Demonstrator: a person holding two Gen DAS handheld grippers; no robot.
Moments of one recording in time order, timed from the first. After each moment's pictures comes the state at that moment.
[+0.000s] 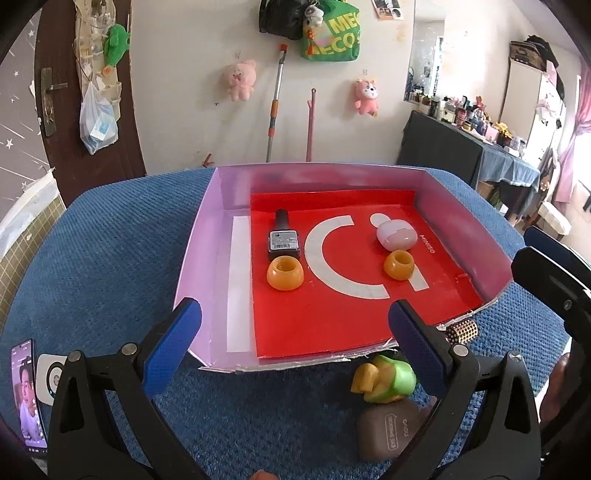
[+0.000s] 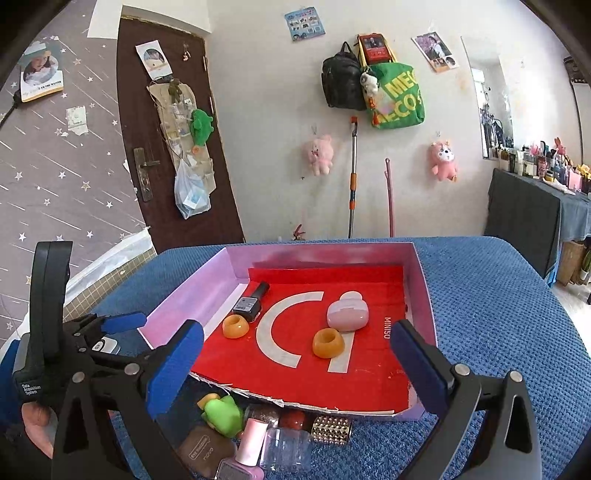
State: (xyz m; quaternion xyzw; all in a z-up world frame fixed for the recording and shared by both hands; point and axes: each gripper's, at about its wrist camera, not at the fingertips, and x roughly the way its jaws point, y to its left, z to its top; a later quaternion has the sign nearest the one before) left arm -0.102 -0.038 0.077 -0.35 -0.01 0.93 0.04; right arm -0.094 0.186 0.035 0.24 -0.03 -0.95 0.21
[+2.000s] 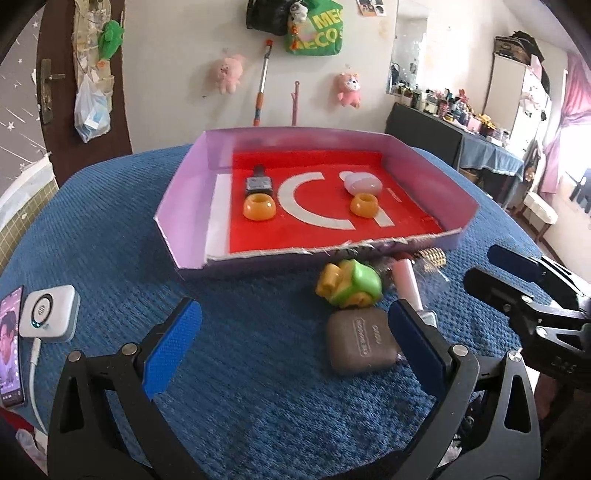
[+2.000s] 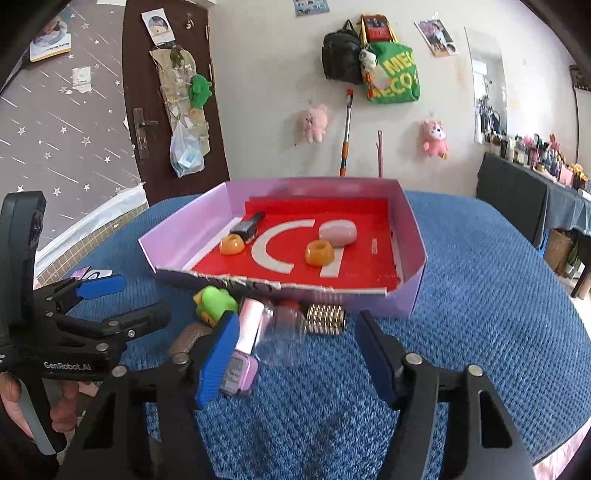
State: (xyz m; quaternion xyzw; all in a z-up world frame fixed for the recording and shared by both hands) left arm -0.034 -0.023 0.048 -0.36 -0.01 0.93 0.08; right arm -0.030 0.196 -0.017 0.30 0.00 -0.94 0.19
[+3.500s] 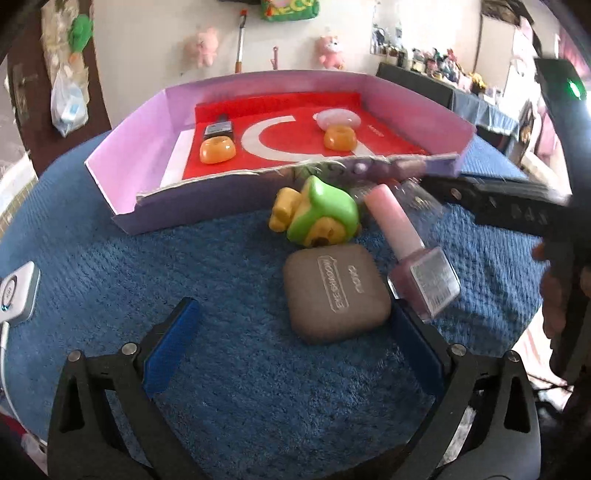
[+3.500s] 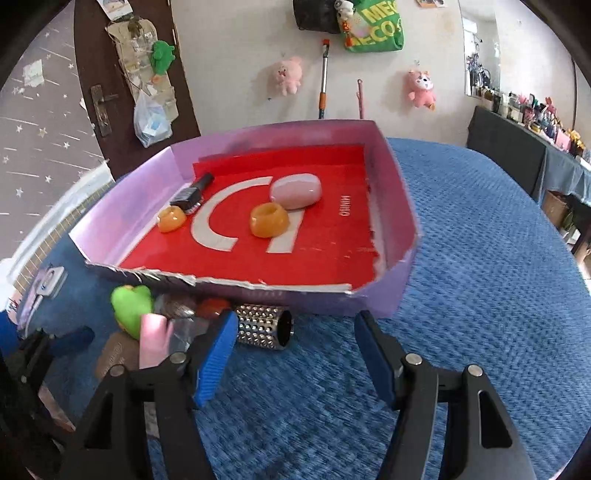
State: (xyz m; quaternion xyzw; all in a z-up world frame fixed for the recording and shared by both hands) left arm -0.039 0.007 0.003 -0.41 0.02 0.91 0.09; right arm -0.103 0.212 -0.046 0.39 0.00 -0.91 0.14
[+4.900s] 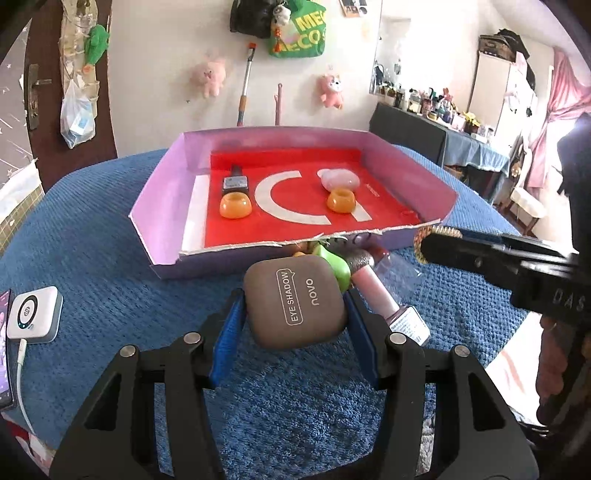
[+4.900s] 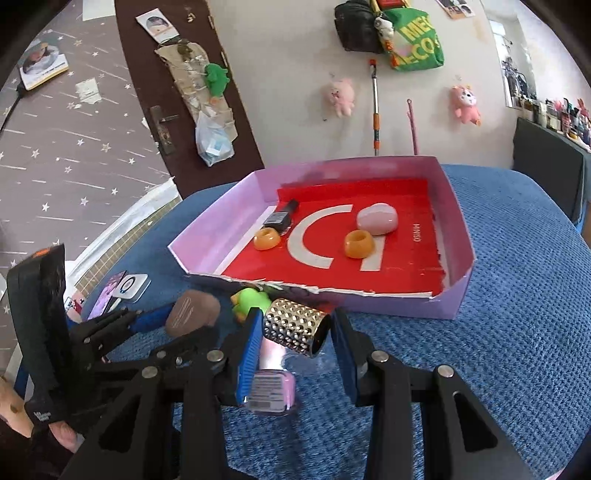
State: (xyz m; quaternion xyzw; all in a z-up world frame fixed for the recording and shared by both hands) left arm -0.031 -0.014 0.045 -0.35 -0.01 0.93 0.11; right arm -0.058 0.184 -0.005 0.35 -0.04 -0.90 0.26
